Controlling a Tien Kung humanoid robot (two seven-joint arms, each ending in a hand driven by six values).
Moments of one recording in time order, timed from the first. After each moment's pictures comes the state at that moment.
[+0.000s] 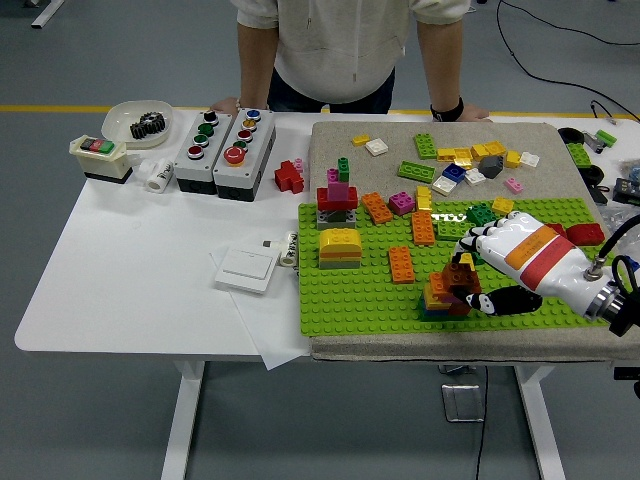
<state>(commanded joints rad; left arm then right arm) -0.18 0.09 -0.31 -0.30 0.62 0.18 0.24 0.37 -0.65 0.87 1.54 -2.25 -0.17 0.18</state>
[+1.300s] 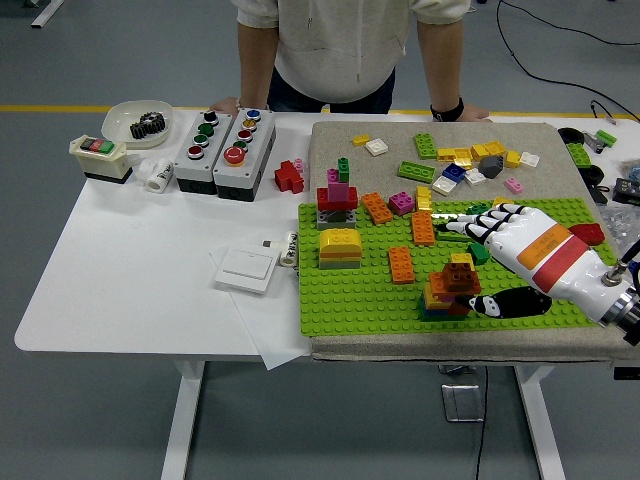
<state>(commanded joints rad) -0.19 0.10 -0.31 -0.30 0.60 0.18 0.23 0.25 -0.66 0.99 1.66 -2.21 -0.21 0.21</state>
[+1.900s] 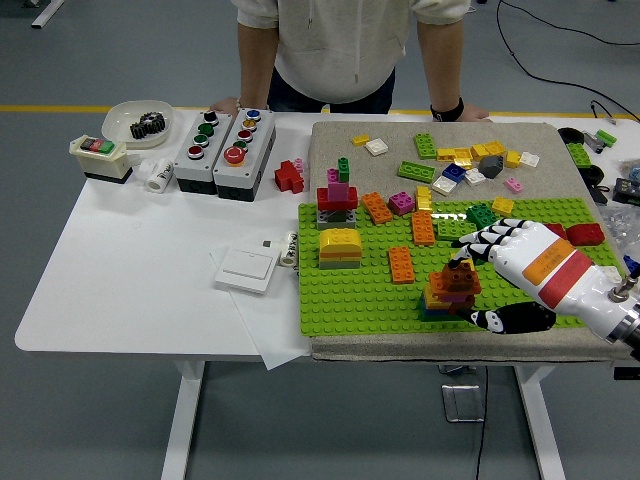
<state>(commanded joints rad) -0.19 0.09 -0.31 -0.30 0.61 0.18 0.24 0.19 -0.68 1.01 1.68 -2.19 -0.21 0.25</state>
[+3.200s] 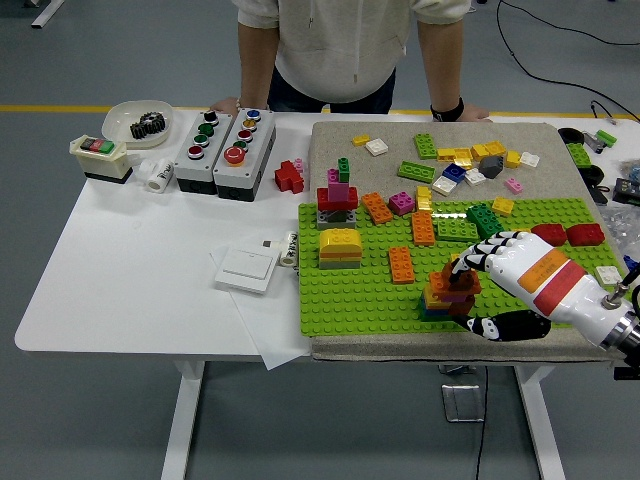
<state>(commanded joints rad) -0.19 0.10 -0.31 -0.31 0.62 0.17 0.24 0.20 -0.67 0.97 1.64 -2.16 -0.22 0.25</state>
